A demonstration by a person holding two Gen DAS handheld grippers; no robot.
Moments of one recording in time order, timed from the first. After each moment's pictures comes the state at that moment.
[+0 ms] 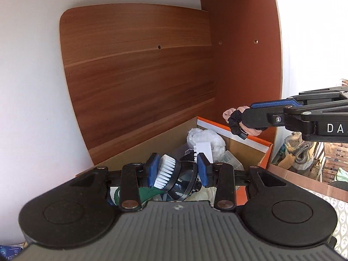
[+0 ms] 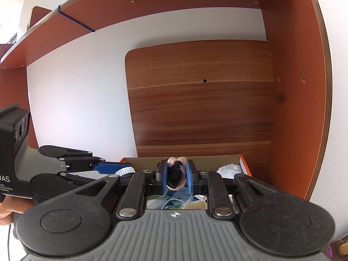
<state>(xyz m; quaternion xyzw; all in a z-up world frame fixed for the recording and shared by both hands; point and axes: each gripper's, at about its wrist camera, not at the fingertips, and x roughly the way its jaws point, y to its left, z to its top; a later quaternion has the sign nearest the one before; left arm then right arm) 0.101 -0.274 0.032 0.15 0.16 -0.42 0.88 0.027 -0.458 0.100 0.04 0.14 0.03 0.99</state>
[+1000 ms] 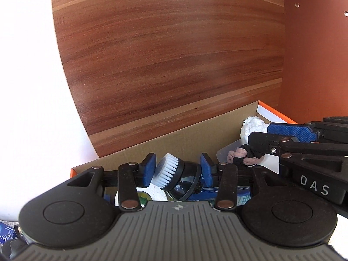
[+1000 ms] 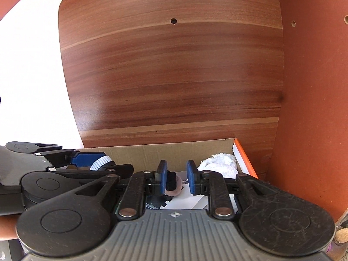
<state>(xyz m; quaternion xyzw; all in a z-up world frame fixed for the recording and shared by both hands) 0.177 -0.359 -0.015 0.14 0.25 -0.29 0.91 0.140 -0.481 0.047 0.06 0.22 -0.03 0.97</state>
